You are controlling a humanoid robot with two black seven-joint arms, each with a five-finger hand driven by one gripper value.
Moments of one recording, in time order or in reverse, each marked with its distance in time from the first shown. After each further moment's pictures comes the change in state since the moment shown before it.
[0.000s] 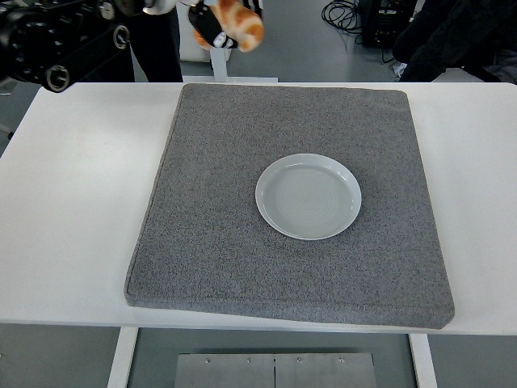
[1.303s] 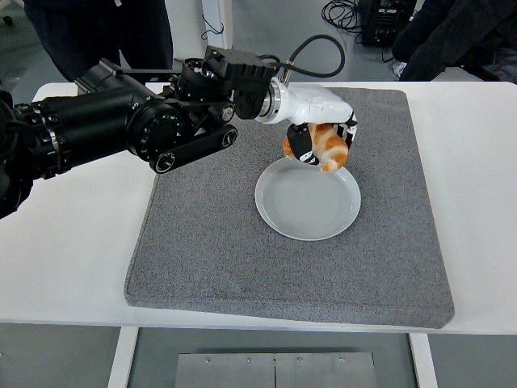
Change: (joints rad) left arm 0.101 -0.230 0.129 -0.079 0.024 -0.029 -0.003; right arm 0.003 0.000 -0.001 -0.001 0.000 0.000 0.000
